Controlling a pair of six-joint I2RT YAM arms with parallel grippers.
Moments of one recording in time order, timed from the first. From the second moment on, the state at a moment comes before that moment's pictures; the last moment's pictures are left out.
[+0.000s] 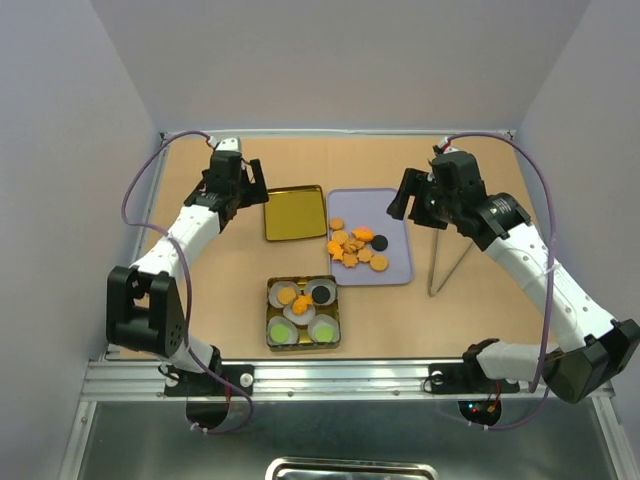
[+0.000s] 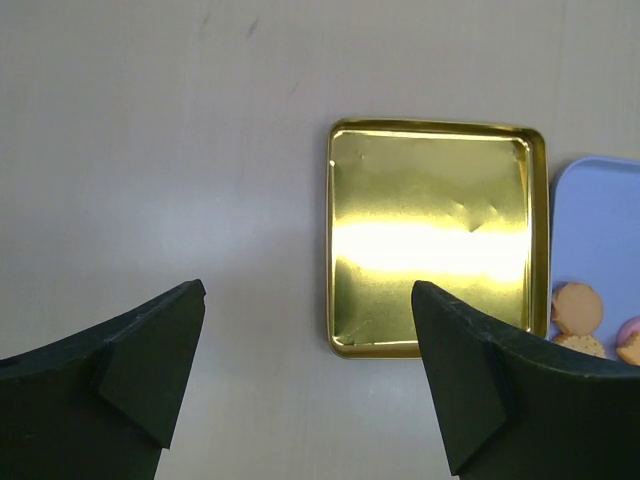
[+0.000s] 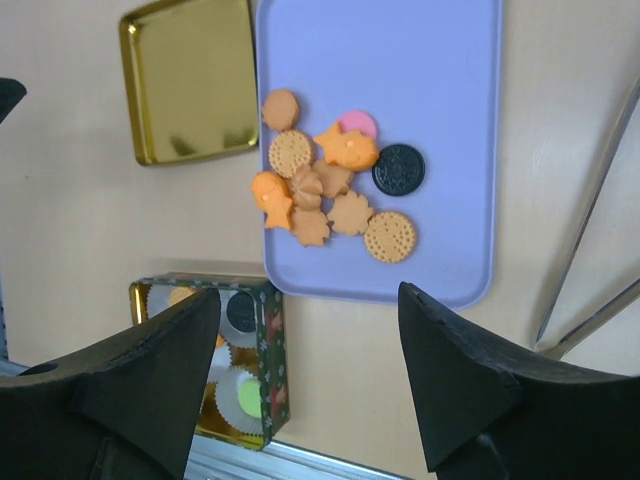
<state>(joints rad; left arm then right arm) -0.23 1.45 1.11 -0.28 -0.18 -0.32 0.48 1.23 1.36 -0.79 0.08 0.59</state>
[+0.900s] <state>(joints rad) -0.24 1.77 1.09 -0.29 -0.06 -0.37 0.48 1.26 1.23 -0.79 -0.03 0.61</state>
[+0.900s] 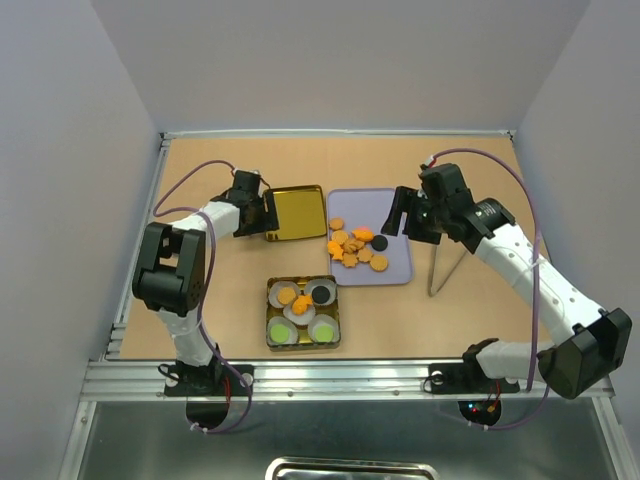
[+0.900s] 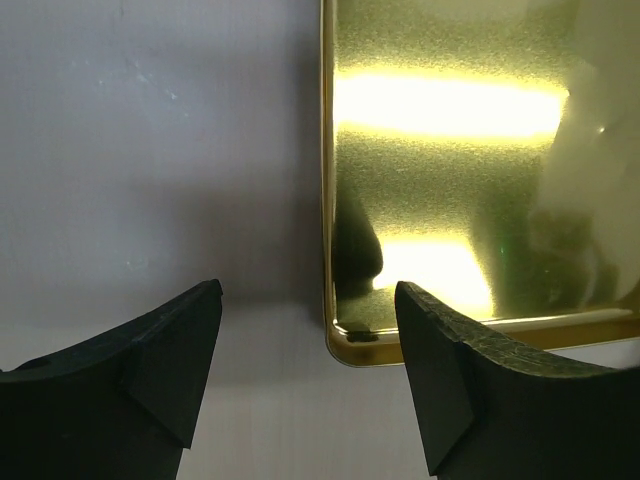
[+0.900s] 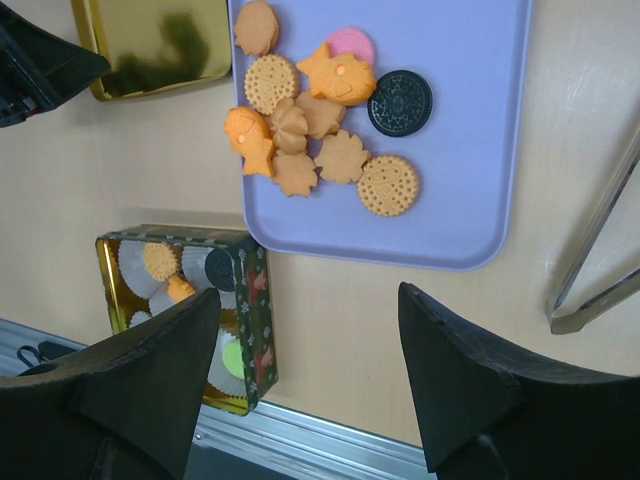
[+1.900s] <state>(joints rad) -0.23 1.80 1.17 -0.38 -0.12 -0.34 0.48 1.30 1.22 -0.80 -0.05 0.62</state>
